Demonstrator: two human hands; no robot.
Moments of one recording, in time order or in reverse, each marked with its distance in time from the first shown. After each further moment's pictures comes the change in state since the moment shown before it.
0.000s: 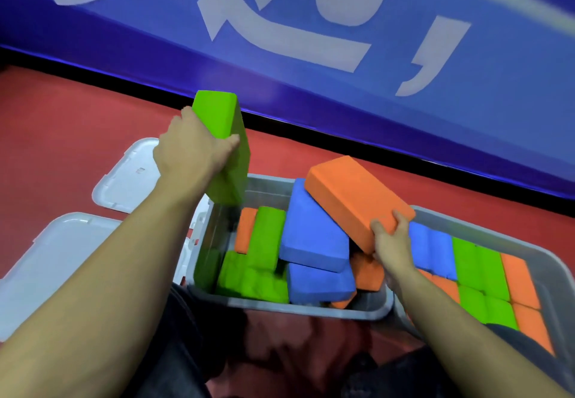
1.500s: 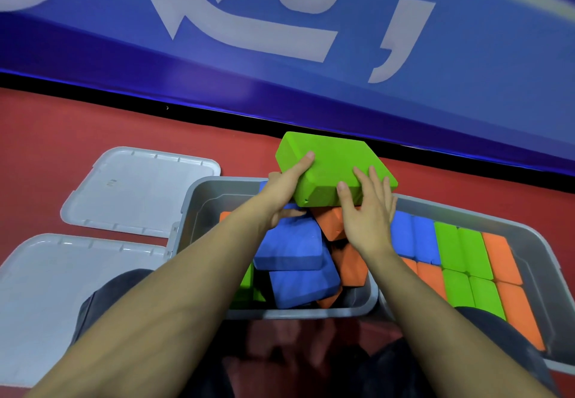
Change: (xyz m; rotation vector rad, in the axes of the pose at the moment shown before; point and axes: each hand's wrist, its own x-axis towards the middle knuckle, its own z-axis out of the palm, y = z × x) left_hand -0.069 0.095 0.141 -0.990 -0.996 -0.339; right_hand 0.015 -0.031 0.003 -0.337 0.124 -0.526
